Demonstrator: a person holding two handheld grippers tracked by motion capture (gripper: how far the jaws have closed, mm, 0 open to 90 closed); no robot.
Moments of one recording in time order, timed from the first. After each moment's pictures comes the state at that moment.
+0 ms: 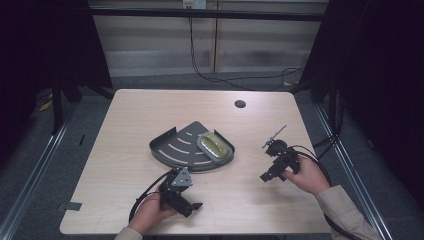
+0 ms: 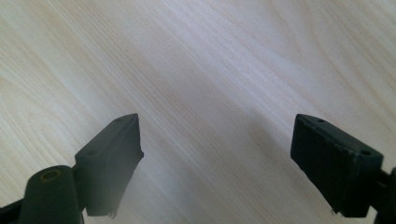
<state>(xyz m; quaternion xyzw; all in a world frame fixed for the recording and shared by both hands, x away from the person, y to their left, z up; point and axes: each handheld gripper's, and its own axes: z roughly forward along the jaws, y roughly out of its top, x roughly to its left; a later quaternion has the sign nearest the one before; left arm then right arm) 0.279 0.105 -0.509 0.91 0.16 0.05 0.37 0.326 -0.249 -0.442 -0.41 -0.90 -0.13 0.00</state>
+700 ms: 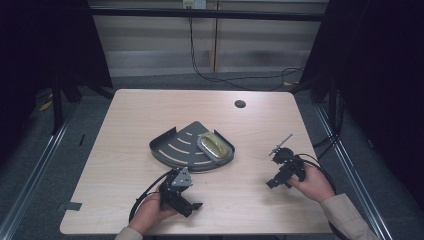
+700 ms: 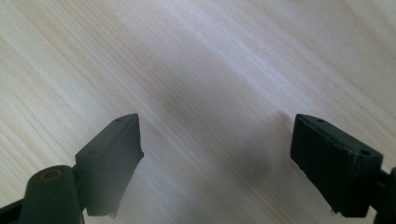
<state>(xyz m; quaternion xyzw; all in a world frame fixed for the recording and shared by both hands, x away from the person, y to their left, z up) 0.279 0.105 -0.509 0.91 0.16 0.05 0.37 0.314 -0.270 -0.467 -0.43 -0.89 -0.12 0.01</state>
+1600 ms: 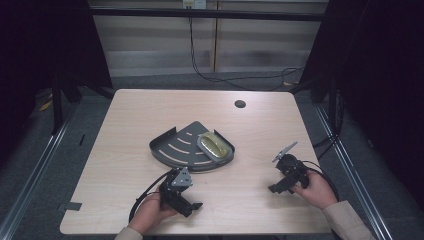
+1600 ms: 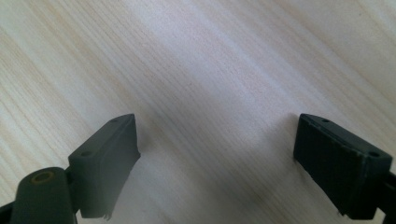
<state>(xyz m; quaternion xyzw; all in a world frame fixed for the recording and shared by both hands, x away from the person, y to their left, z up) 0.279 0.105 -0.509 0.91 0.16 0.05 0.37 0.297 -0.279 -0.480 -0.40 -0.90 -0.15 -0.04</state>
